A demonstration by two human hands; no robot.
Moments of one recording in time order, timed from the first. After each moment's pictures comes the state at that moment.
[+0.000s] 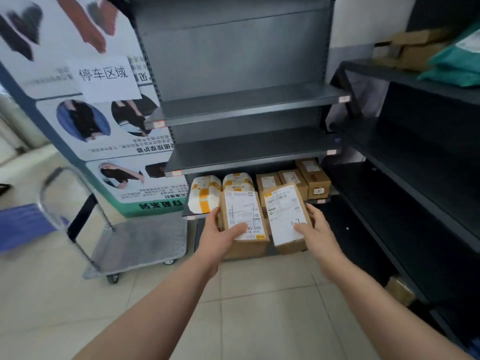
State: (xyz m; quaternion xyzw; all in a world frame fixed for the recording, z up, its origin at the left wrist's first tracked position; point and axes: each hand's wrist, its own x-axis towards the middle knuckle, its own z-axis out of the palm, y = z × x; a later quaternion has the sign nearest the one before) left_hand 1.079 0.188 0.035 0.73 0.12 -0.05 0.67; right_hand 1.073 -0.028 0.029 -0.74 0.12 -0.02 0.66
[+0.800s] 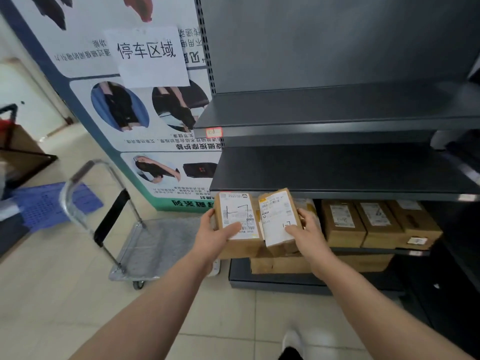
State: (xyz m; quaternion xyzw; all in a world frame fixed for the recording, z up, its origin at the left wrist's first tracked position) left_hand 1.349 0.405 0.005 0.71 0.24 -0.02 0.66; right_hand 1.389 0.198 -0.011 -0.75 0.09 0.10 0.65
